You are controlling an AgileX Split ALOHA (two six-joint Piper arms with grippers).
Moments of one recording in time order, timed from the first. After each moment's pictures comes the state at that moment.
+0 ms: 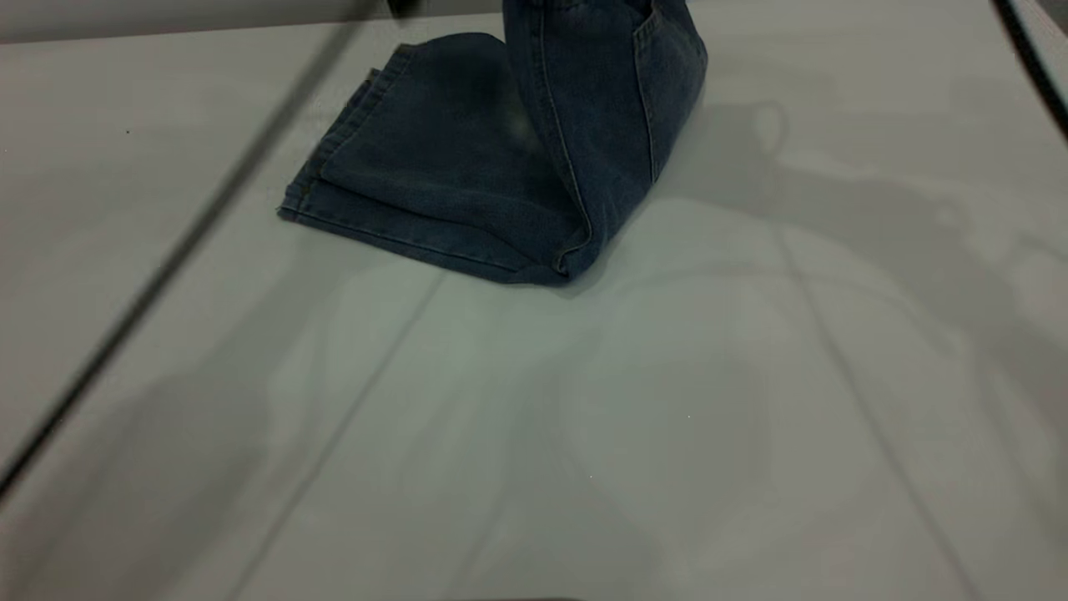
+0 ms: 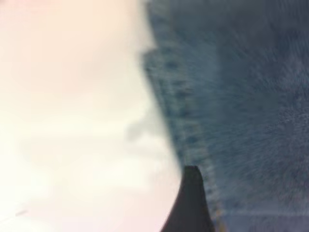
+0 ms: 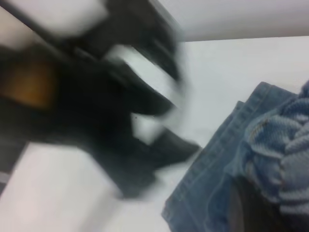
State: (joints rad) left arm -0.38 2.38 -2.23 0.18 1.06 0.14; right arm 0.28 2.12 -1.43 1.74 0.60 -1.33
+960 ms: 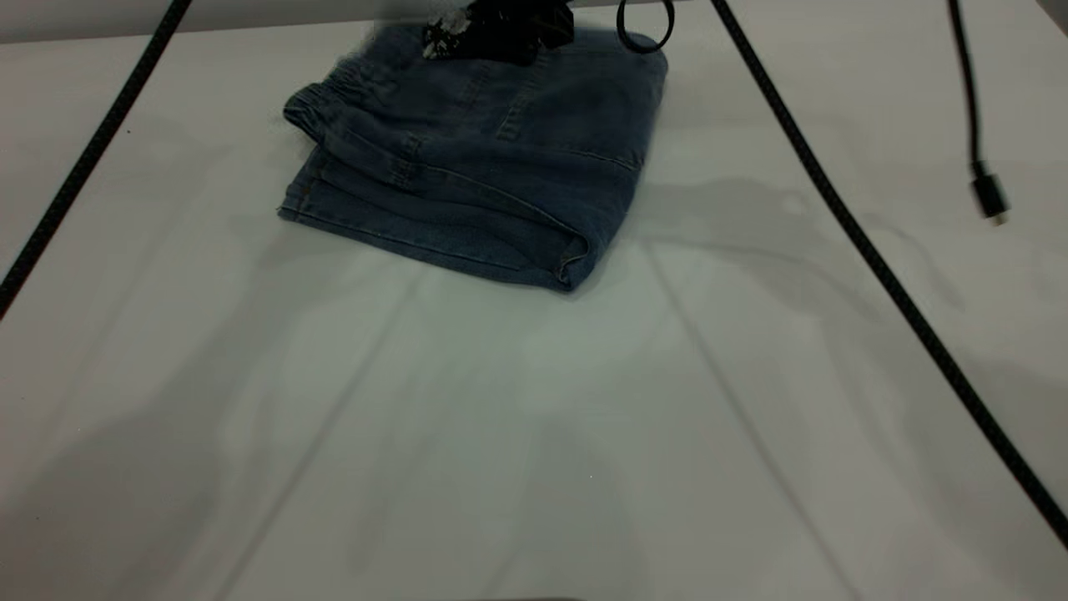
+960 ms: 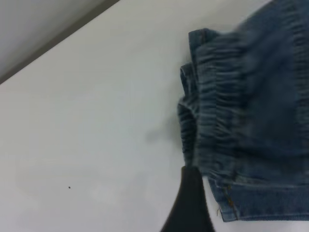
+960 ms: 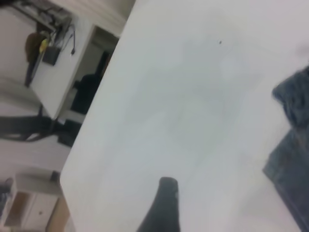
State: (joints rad) left arm -0.37 2.24 -2.23 0.19 1.11 0.13; right arm 0.42 2.39 -1.66 1.71 0.78 -1.17
